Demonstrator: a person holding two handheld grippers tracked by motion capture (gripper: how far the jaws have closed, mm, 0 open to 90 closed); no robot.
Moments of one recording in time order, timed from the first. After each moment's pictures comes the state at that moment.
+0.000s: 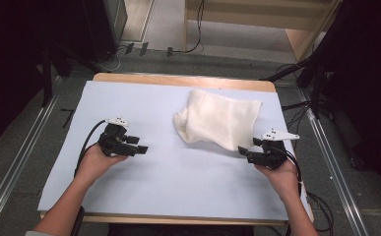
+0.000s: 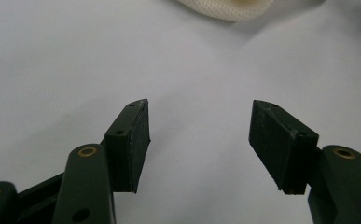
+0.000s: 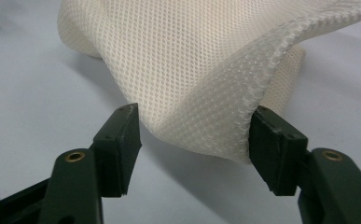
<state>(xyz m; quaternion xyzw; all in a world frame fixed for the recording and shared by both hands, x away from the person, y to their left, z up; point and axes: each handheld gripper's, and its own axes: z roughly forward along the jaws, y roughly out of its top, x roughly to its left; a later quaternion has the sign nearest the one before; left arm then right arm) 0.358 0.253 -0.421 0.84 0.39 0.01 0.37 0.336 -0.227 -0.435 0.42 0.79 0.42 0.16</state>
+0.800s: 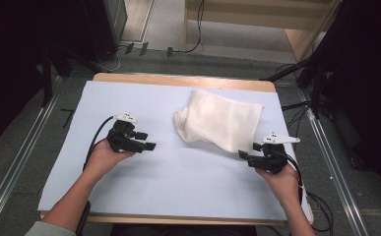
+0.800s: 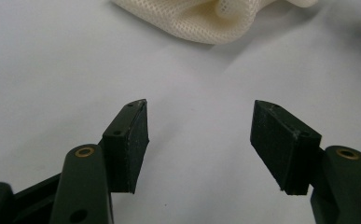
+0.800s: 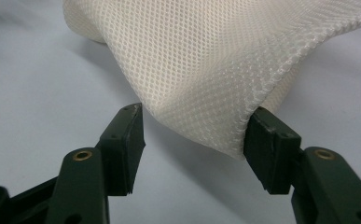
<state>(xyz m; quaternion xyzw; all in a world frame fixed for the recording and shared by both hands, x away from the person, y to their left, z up) 0.374 0.234 -0.422 0.85 0.37 0.01 0.39 0.325 -0.227 -0.439 0.44 0.79 0.41 0.14</state>
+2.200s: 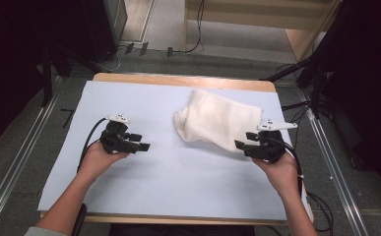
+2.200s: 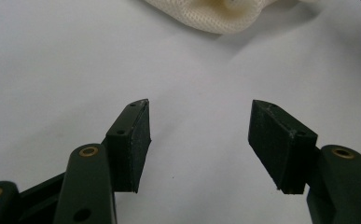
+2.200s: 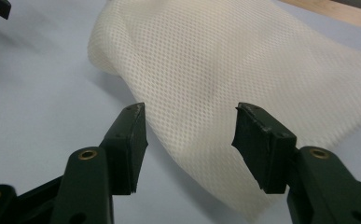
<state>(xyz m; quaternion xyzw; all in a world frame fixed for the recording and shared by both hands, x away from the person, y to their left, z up) 0.365 0.253 -0.421 0.84 0.39 0.00 0.38 0.338 -0.200 -0.393 0.42 0.80 0.40 0.15</state>
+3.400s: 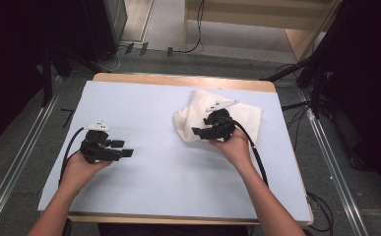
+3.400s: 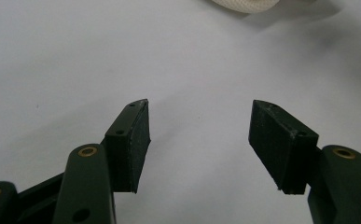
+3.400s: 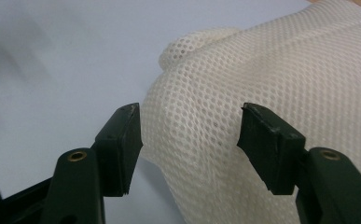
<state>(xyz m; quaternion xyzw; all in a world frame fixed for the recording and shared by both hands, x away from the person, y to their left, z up) 0.333 0.292 -0.420 0.82 0.43 0.03 0.38 0.408 -0.086 -0.409 0.36 0.84 0.40 0.11</state>
